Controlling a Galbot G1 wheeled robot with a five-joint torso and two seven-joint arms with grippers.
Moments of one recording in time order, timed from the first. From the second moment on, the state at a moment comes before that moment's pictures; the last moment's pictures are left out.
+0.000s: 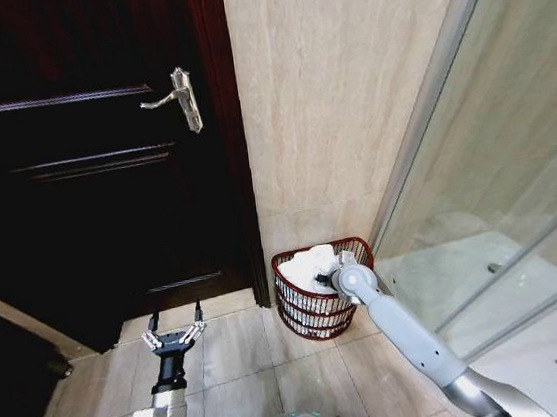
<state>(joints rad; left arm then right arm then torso) 1.78 -1.59 -0.77 -2.05 -0.22 -0.48 0.17 -0.77 1.19 -0.01 1.57 1.28 -0.69 0.73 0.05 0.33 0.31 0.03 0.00</state>
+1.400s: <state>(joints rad) 1.79 -1.56 -0.76 -2.10 -0.21 -0.43 0.15 -0.96 1.08 0.15 1.75 0.63 -0.35 0.35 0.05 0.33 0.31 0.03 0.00</state>
